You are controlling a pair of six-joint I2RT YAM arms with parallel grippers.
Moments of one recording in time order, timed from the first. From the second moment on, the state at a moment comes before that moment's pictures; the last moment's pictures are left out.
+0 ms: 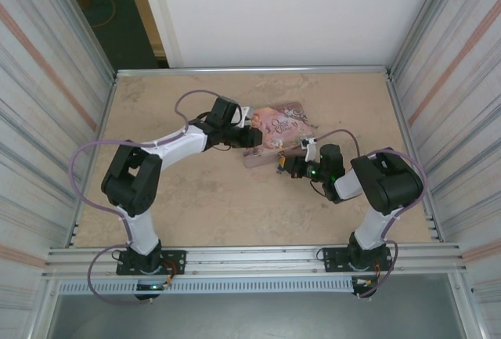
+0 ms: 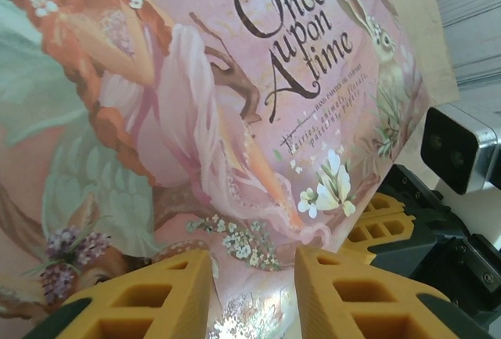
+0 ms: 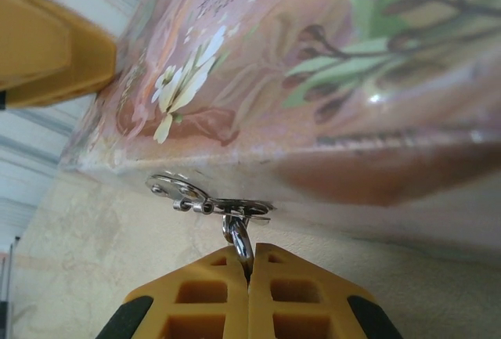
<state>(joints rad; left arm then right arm) -0.58 1.82 1.22 -0.23 0.46 -0.49 0.33 1.74 0.37 0.96 -0.57 0.60</state>
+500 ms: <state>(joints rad) -0.59 1.79 1.17 -0.16 0.46 -0.50 0.34 1.70 0.38 0.92 -0.46 0.81</state>
